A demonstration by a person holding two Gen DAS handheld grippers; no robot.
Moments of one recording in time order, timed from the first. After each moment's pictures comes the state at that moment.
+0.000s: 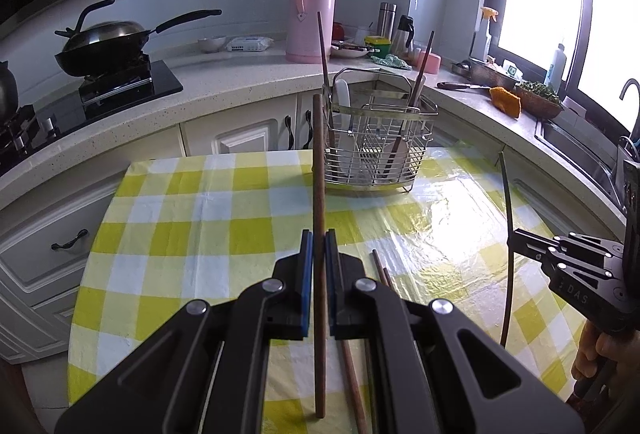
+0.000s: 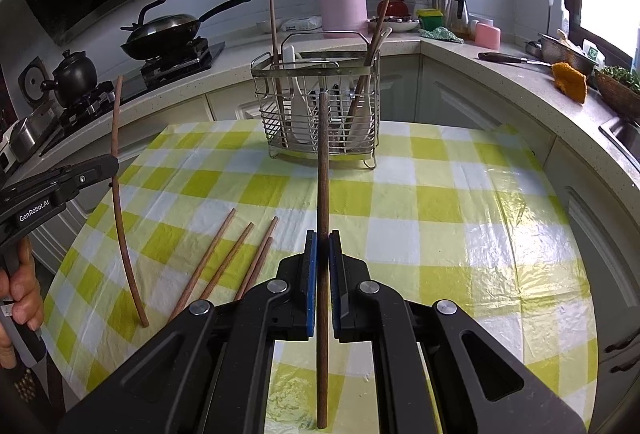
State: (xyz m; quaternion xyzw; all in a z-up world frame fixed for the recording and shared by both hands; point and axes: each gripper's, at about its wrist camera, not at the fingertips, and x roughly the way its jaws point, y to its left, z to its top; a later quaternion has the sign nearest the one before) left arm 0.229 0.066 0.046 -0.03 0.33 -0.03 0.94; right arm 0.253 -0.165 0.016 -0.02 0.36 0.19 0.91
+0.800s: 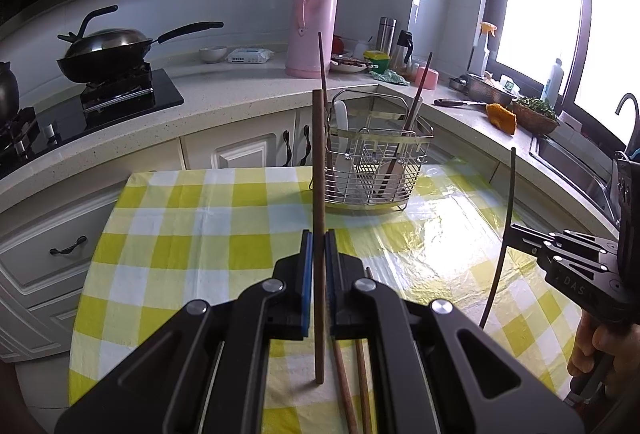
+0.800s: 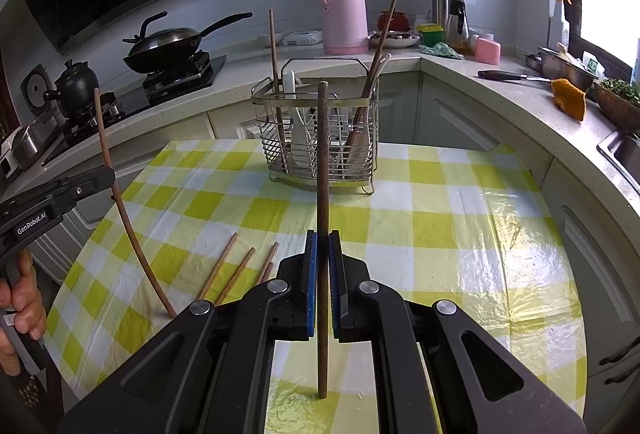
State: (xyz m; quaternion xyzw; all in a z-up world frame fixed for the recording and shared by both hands) left arm 0.229 0.068 0.064 -0.04 0.31 -0.03 0.95; right arm 0.263 -0.167 0.037 -0.01 0.34 0.20 0.92
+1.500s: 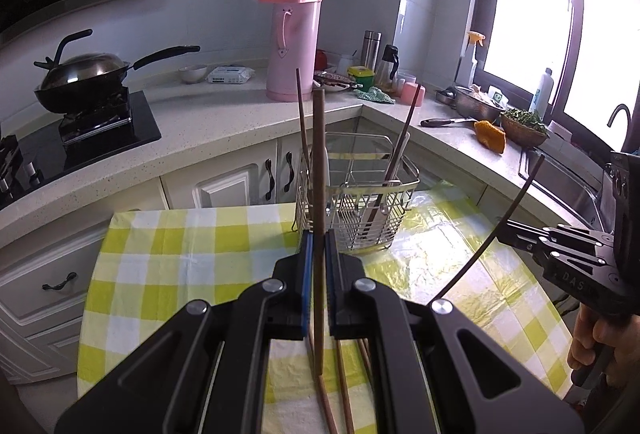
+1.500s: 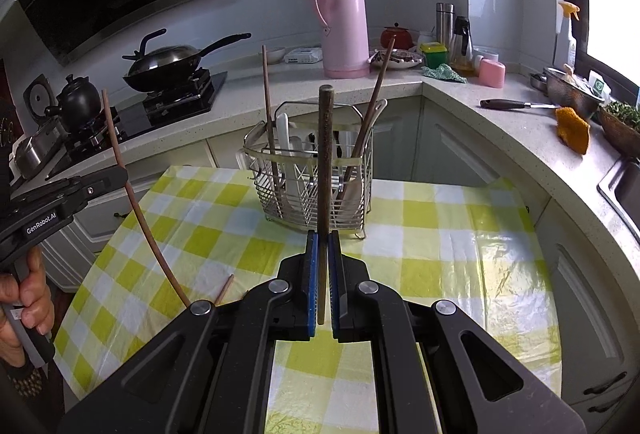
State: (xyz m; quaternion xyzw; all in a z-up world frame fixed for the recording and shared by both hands) left arm 0.280 0.061 0.108 -0.04 0.30 -0.06 0.95; right arm 0.303 -0.173 0.086 -0.02 0.33 0.21 0.92
